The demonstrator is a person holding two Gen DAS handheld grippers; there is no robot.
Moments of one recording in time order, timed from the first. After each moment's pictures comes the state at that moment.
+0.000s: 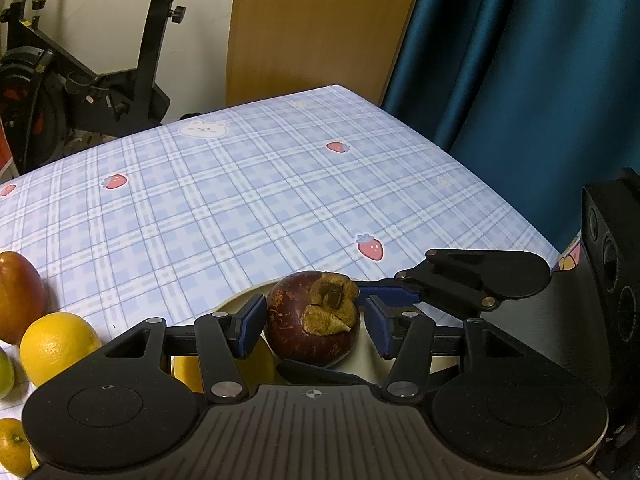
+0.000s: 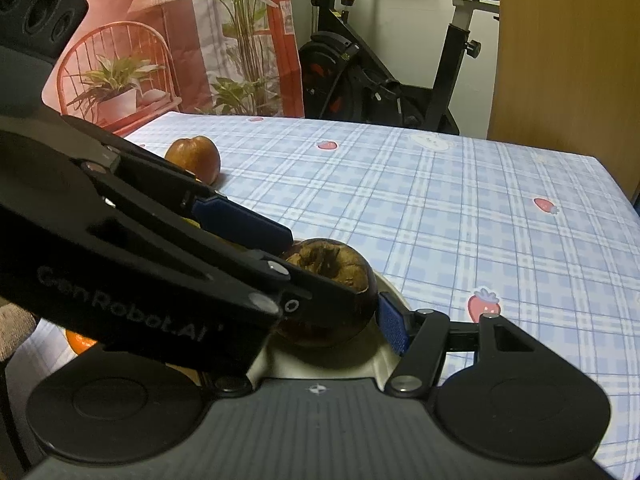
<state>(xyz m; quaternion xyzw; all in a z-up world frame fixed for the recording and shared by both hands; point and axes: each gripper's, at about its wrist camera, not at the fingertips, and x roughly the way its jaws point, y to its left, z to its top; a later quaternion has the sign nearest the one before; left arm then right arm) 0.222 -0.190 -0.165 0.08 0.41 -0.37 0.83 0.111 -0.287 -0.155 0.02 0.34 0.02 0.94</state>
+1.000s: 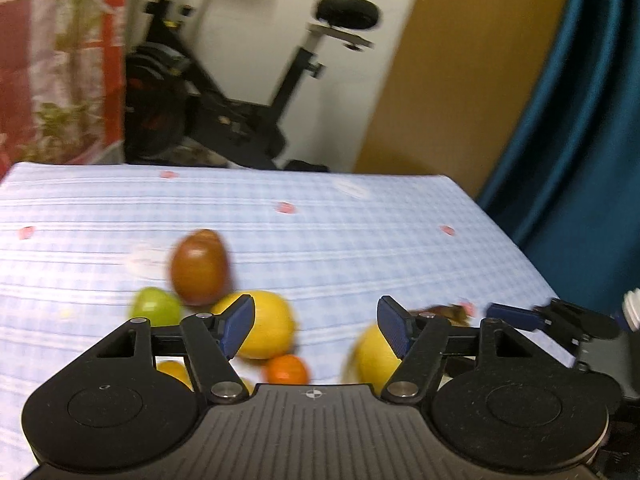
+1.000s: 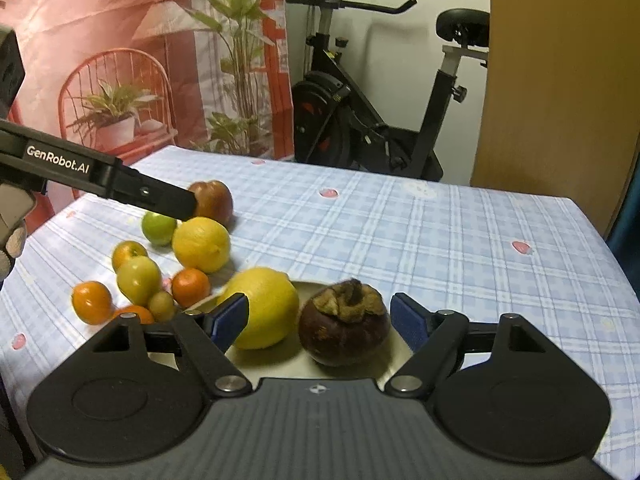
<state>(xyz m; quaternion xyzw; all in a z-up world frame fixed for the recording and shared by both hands) 0.219 -0.052 -0.119 -0.03 0.36 -0.23 0.90 0.088 -0.261 -0.122 0.00 0.29 0.00 0.96</state>
